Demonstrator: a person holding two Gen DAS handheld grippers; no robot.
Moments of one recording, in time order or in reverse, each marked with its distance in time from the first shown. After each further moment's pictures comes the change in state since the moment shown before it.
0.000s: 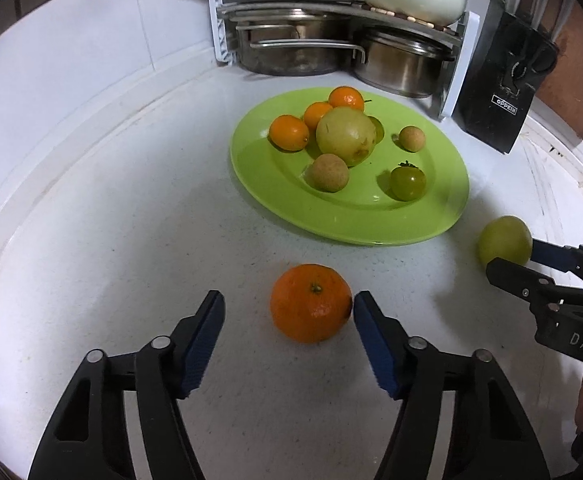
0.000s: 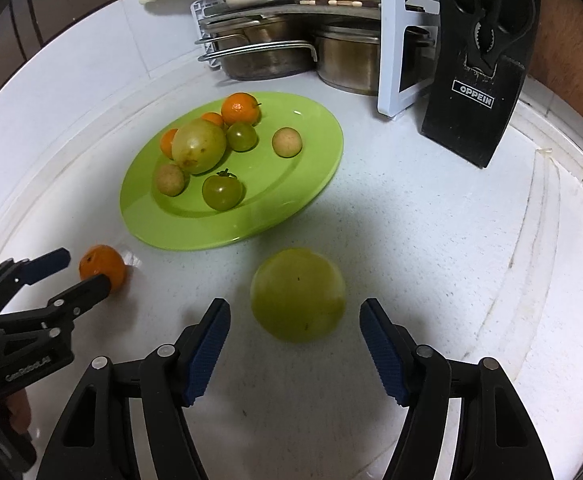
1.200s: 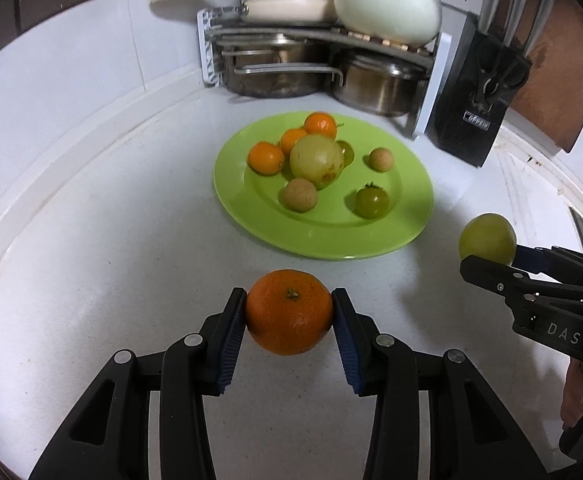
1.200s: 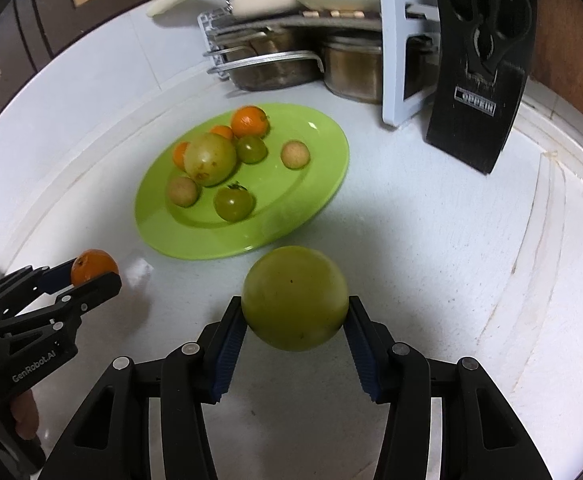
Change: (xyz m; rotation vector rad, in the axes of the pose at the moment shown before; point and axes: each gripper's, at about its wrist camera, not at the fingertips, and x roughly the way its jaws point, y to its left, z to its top) left arm -0.032 -0.012 0.000 0.008 -0.075 -0.035; right arm -0.018 -0.003 0.002 0.000 -0.038 0.057
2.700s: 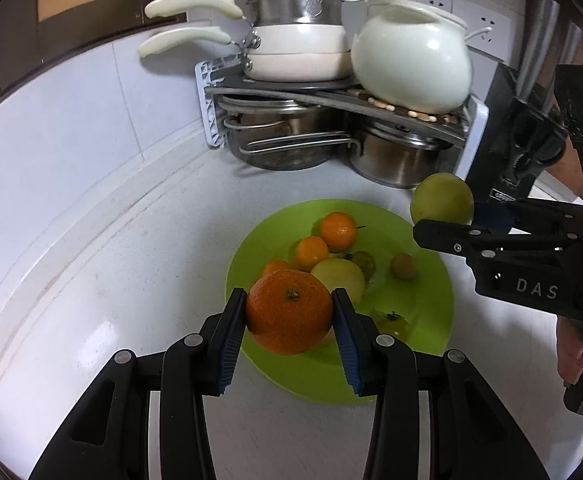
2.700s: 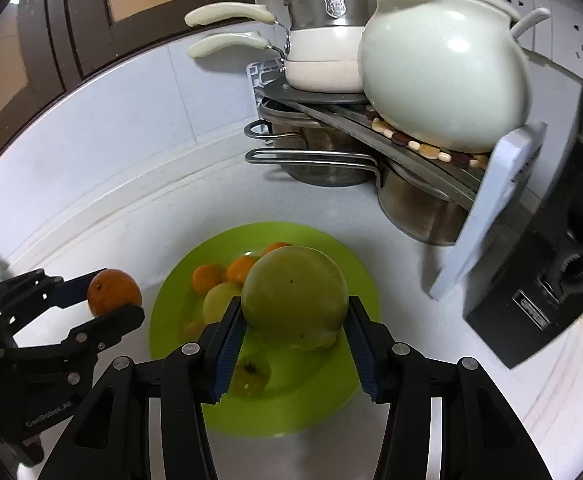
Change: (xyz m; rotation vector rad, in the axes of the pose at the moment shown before) left arm 0.017 0.006 0.090 0.014 -0.089 0.043; right arm 0.034 0.007 0.132 -0.199 -0.095 0.102
